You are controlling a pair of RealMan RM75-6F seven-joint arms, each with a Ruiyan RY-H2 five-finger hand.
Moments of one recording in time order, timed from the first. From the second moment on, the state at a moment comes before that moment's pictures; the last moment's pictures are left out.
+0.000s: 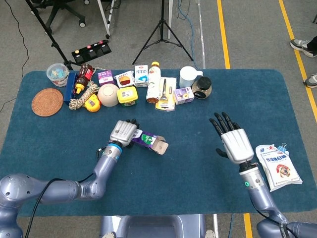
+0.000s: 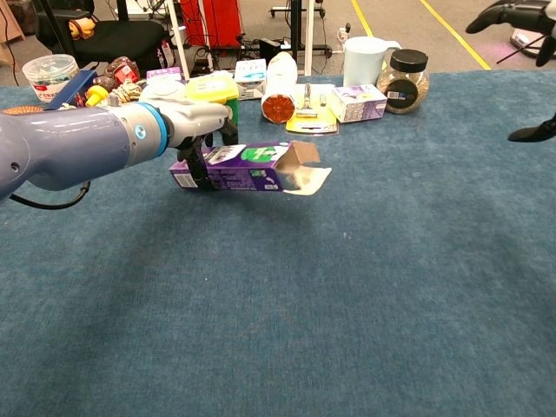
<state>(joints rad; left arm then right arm) -1.12 -1.69 -0.15 -1.43 0.45 0.98 0.74 0.58 -1.32 0.01 -1.61 -1.34 1.42 -0.34</state>
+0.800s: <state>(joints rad) -0.69 -1.26 0.00 -1.74 1.07 1.23 0.27 0.36 -1.31 0.02 -1.55 -1.44 1.48 -0.07</state>
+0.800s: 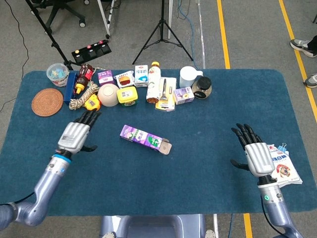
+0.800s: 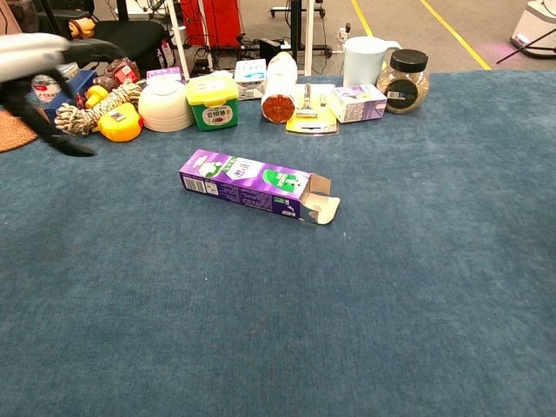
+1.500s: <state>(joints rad) -0.24 -1.15 0.15 -1.66 1.38 1.63 0.03 0.28 -1.30 0.01 -1.53 -1.52 1.52 -0.10</state>
